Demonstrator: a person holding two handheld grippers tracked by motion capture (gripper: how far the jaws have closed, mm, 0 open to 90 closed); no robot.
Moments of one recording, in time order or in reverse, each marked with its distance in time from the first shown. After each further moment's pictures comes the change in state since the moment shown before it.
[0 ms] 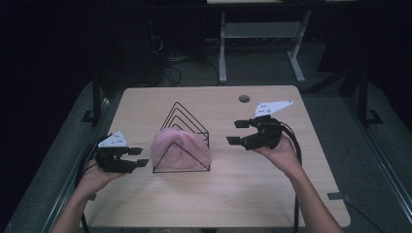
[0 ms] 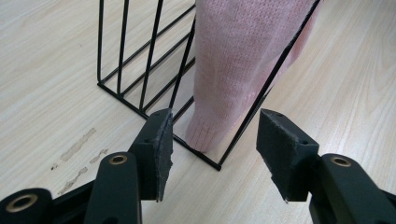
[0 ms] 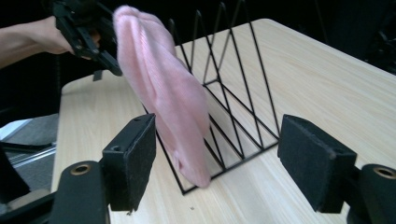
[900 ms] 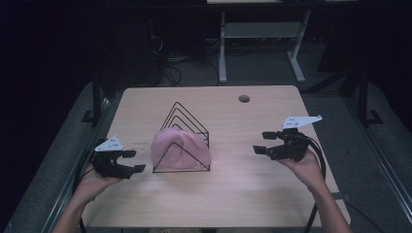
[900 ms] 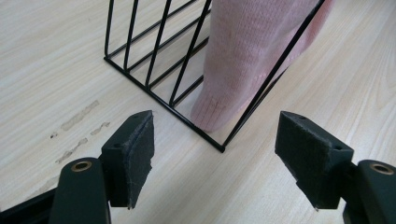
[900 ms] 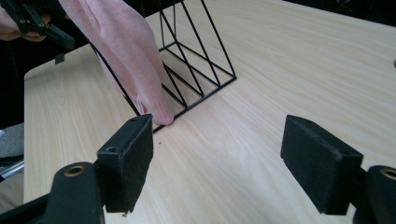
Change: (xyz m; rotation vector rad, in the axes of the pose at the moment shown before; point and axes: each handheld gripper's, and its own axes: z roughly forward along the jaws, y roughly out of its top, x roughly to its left) left arm 0.000 -0.019 -0.001 0.004 0.026 -0.070; right arm -0.022 -0.067 -0.047 0.025 -0.116 0.136
